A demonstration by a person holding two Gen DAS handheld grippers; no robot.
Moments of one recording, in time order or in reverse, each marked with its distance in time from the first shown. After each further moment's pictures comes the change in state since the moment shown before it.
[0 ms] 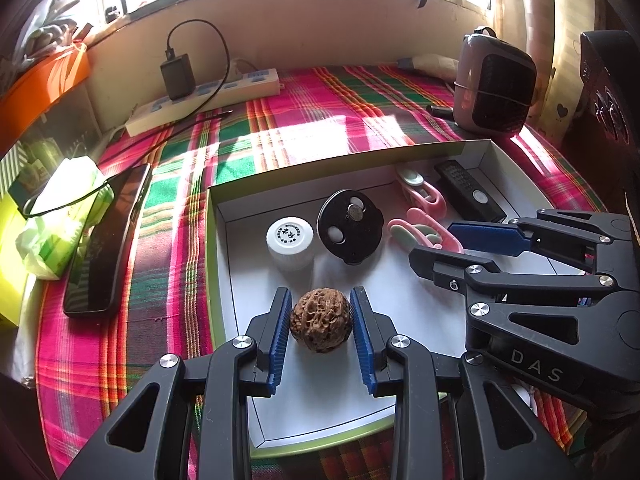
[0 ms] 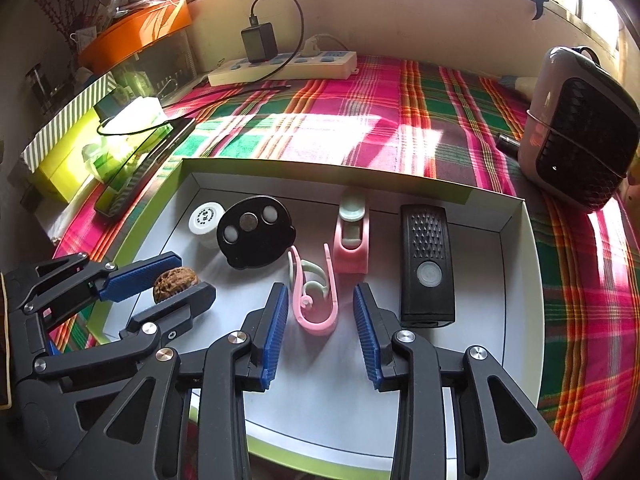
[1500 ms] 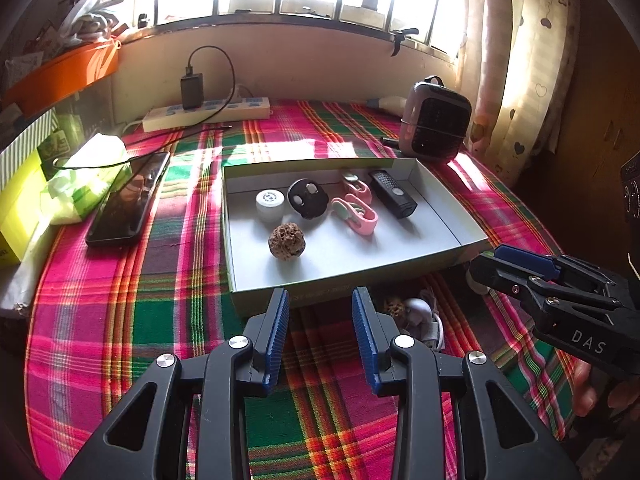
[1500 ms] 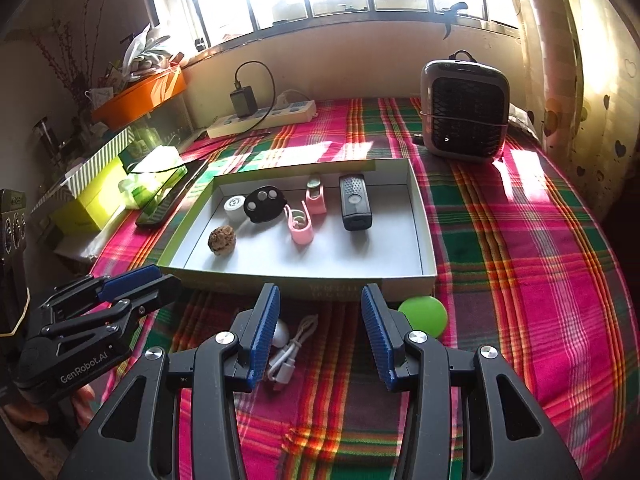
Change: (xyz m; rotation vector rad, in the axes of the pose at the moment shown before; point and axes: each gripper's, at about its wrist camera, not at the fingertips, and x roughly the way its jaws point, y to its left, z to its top) left arm -0.089 -0.004 -0.061 -0.083 -0.121 -0.135; right arm -0.109 -0.003 -0.088 0.154 -0.196 -0.068
